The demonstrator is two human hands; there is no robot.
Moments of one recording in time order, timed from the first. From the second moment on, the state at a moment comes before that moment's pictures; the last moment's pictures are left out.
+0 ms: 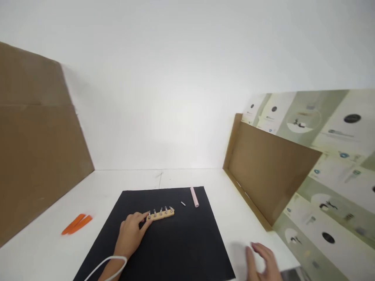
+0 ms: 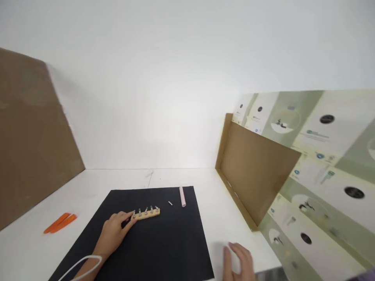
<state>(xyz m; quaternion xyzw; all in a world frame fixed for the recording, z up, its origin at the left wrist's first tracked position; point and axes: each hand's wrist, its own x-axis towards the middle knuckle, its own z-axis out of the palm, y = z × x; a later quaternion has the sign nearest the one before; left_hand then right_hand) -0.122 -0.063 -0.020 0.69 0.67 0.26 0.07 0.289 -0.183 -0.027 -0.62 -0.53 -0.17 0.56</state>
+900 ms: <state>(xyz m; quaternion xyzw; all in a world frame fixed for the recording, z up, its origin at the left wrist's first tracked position) -0.118 -0.035 -0.003 0.64 0.70 0.28 0.16 0.147 0.019 0.014 -0.61 -0.78 0.01 0.14</state>
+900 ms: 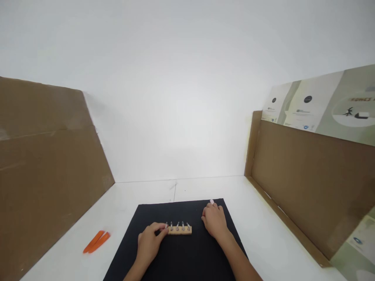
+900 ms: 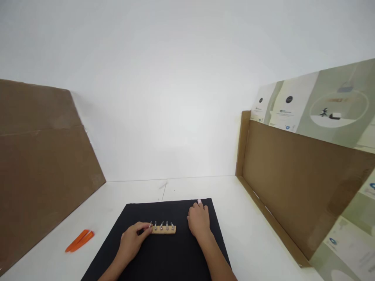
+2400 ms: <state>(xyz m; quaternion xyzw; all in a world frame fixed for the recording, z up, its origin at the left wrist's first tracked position) -0.093 -0.012 0.009 0.75 0.48 0.46 0.03 0.114 -0.001 0.024 -0.40 -0.62 0.43 0.53</state>
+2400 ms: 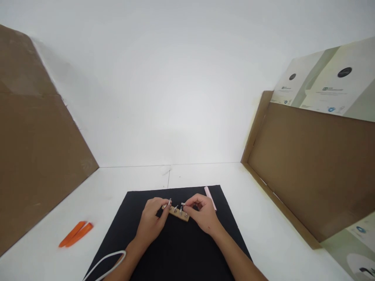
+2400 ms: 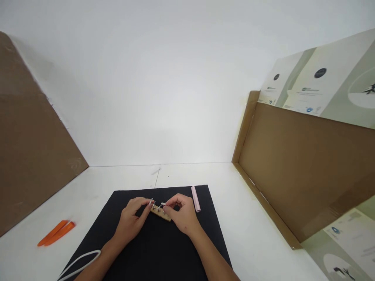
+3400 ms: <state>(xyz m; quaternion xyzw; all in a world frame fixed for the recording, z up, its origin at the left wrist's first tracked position) -0.090 -0.020 0.011 0.82 0.36 0.44 -0.05 0.099 -0.020 0.034 -0.36 -0.61 0.47 0.53</state>
